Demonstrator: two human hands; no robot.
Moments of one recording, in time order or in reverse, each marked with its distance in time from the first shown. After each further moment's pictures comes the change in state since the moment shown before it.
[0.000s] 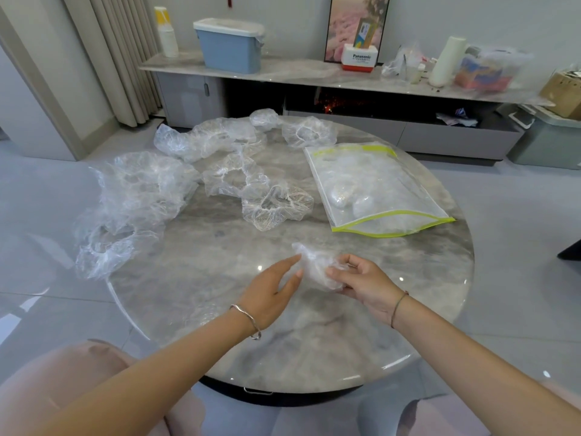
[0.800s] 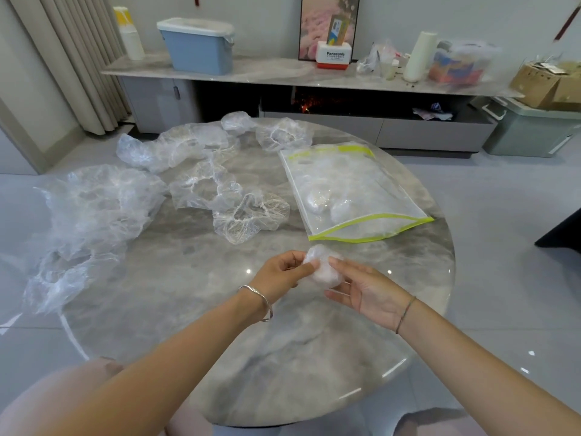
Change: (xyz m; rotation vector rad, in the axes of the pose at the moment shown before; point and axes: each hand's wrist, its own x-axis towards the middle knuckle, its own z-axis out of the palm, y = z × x) left_hand 0.066 0.040 0.023 -0.634 -0.110 -0.238; right_hand -0.005 -0.027 -0.035 0.307 -0.136 0.134
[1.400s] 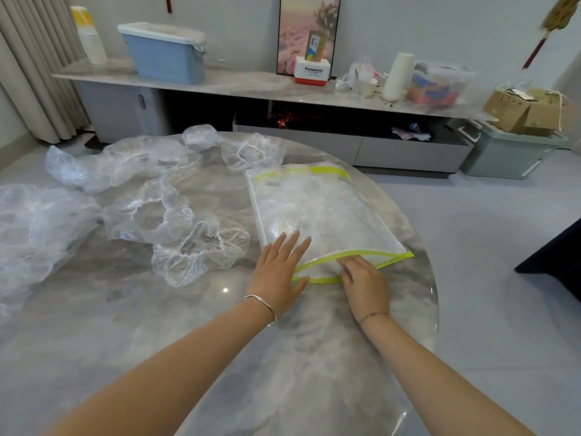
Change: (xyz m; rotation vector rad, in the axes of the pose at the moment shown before) left_hand 0.132 -0.013 0.039 1.235 0.154 0.438; right_hand 0.117 -0.019 -0.126 -1.444 0.718 -0.862
